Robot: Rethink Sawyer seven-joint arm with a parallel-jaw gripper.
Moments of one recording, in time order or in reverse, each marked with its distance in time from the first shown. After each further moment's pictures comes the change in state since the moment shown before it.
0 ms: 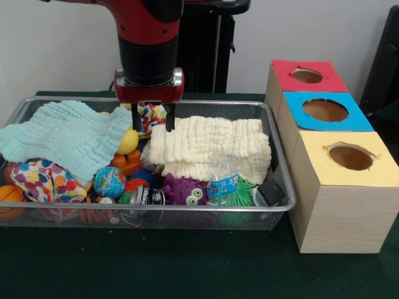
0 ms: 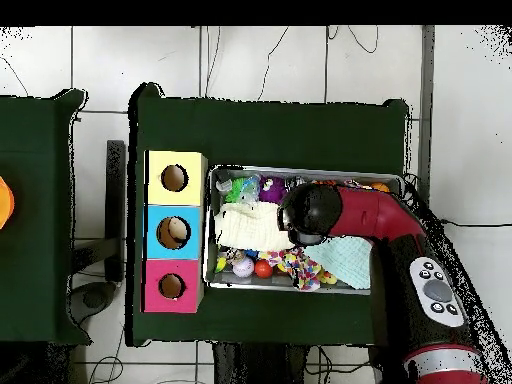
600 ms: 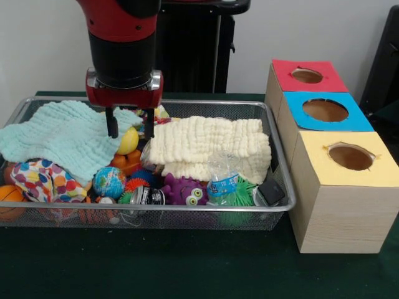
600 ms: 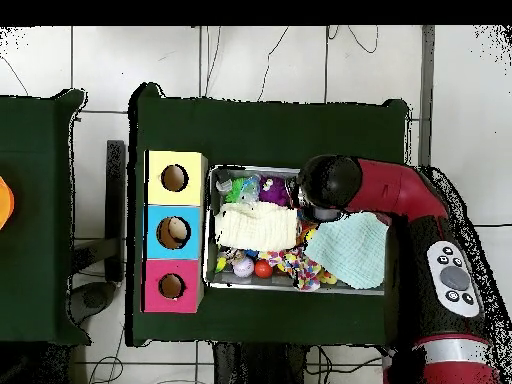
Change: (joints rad) arm 0.003 0.028 -0.001 -0.172 0.001 0.116 0.000
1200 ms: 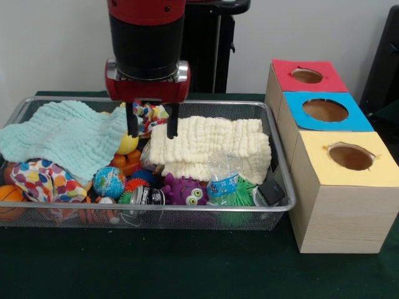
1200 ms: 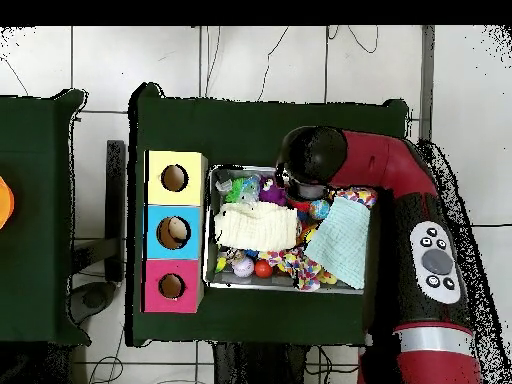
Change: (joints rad) arm 0.077 0.001 -0.002 -0.111 0.048 0.087 0.000
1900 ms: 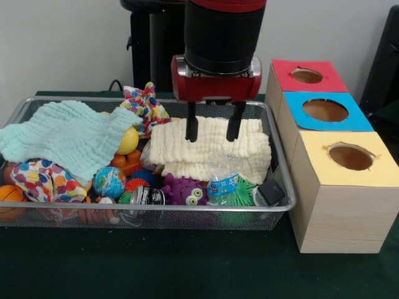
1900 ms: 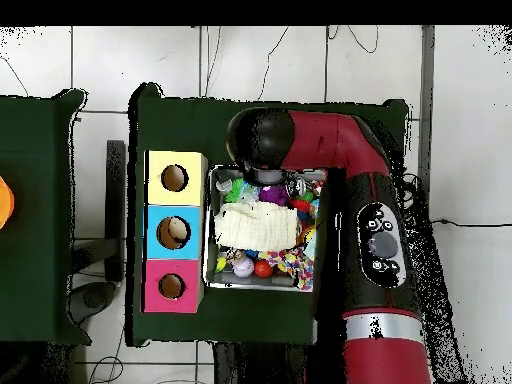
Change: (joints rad) arm 0.133 0.010 -0.032 -0.076 0.050 0.003 0.000
